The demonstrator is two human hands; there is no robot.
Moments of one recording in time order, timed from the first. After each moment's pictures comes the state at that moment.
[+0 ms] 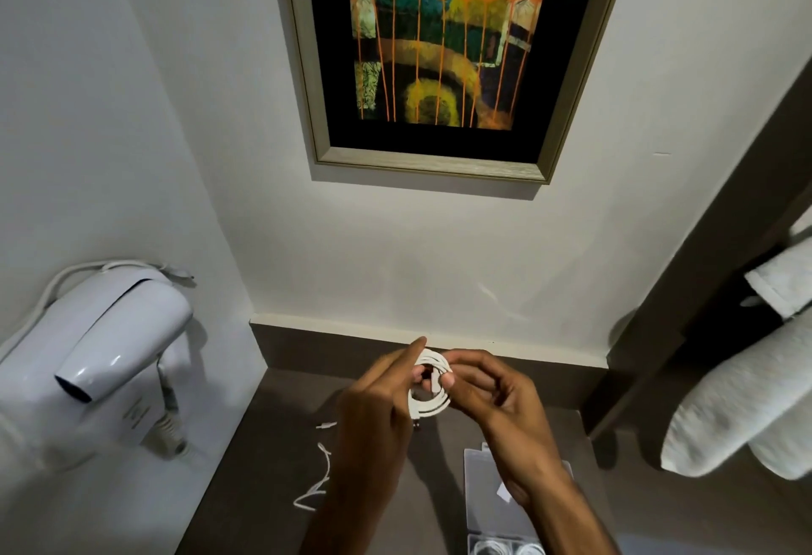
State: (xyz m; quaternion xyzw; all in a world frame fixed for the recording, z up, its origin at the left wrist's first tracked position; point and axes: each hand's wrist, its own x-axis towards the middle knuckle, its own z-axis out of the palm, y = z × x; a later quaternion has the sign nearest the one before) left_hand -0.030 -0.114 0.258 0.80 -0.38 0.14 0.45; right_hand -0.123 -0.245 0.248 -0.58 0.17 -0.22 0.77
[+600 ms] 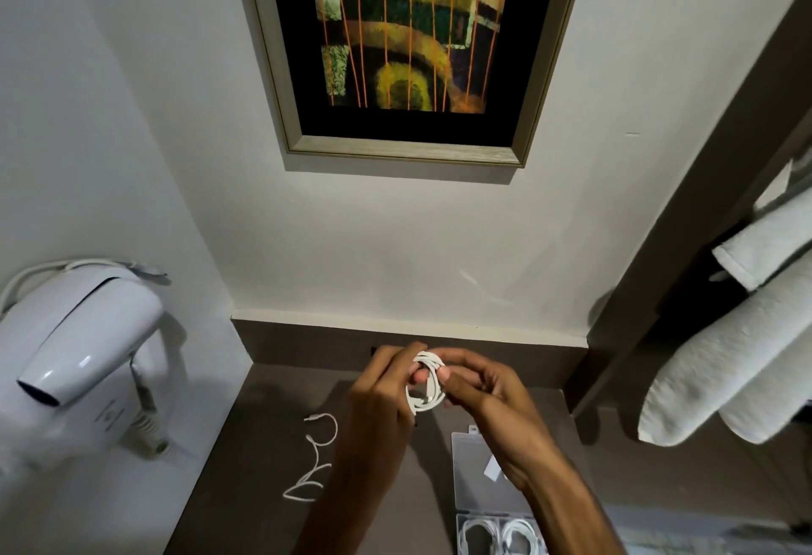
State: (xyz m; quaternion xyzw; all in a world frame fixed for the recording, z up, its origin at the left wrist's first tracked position) left_hand -0.039 -0.131 0.234 0.79 -0.42 0.10 0.43; right_hand -0.134 -0.259 0.236 -0.58 0.19 -0.16 0.77
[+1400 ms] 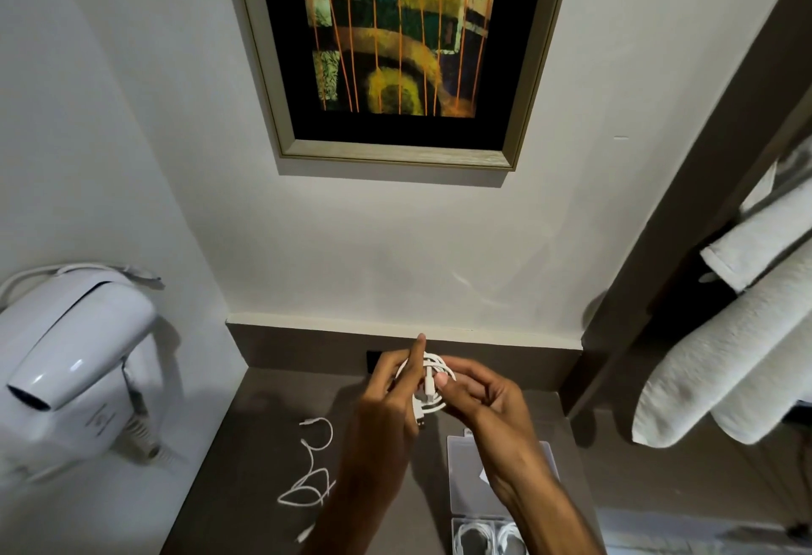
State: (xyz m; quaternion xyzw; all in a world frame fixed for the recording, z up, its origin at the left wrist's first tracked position) left_hand -0.046 -0.139 0.213 0.77 -0.45 0.10 0.45; right_hand -0.140 -0.253 0.223 -0.52 0.23 -0.23 0.79
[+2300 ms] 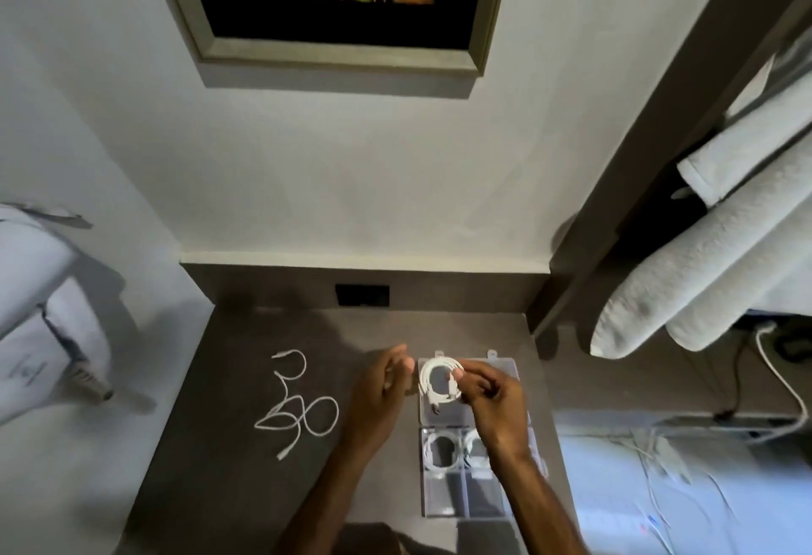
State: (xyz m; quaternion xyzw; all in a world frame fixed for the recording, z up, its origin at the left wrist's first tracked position) left_hand -0.072 -0.156 0.098 0.79 -0.26 -0.22 0.51; right_hand -0.203 -0.274 0.092 -0.62 0.47 -0.25 0.58
